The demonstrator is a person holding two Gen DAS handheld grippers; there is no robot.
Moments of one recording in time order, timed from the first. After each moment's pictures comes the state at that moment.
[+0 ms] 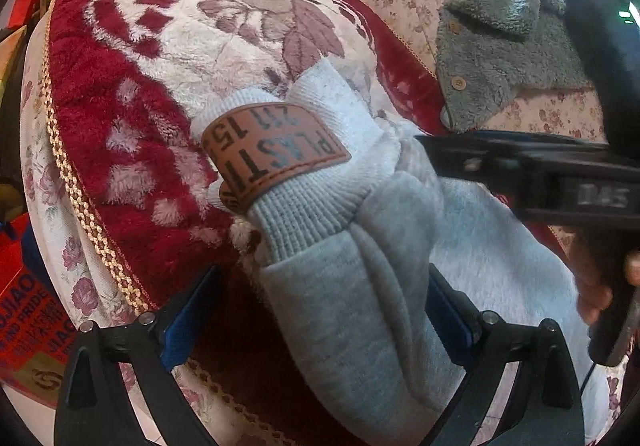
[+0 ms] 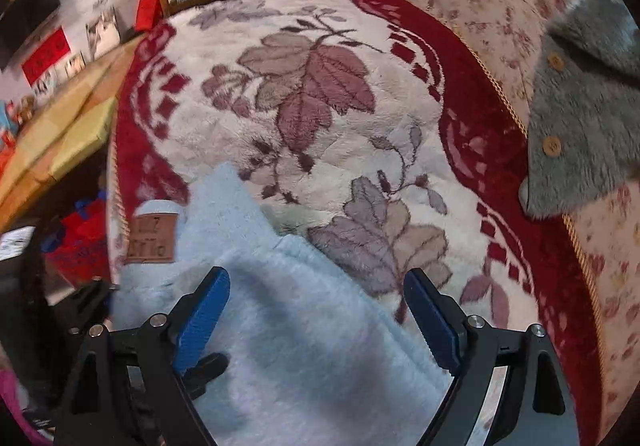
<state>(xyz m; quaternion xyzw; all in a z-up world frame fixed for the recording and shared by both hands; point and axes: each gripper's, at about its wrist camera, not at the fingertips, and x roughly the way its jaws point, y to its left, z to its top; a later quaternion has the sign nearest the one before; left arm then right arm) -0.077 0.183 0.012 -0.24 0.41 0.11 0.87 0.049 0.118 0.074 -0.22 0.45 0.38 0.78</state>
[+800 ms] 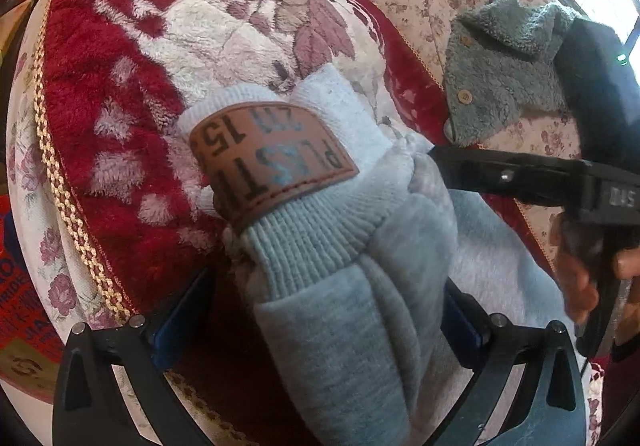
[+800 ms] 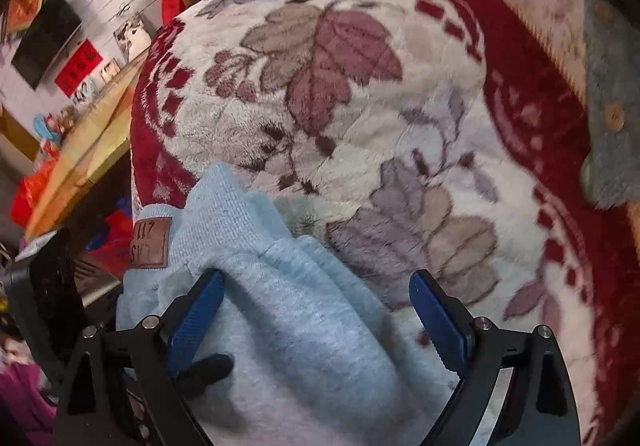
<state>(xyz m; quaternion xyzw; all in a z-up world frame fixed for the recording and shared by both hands) -0.066 0.191 0.005 -0.28 0.39 0.11 0.87 0.079 0.110 0.062 -0.16 0.49 0.46 0.72</state>
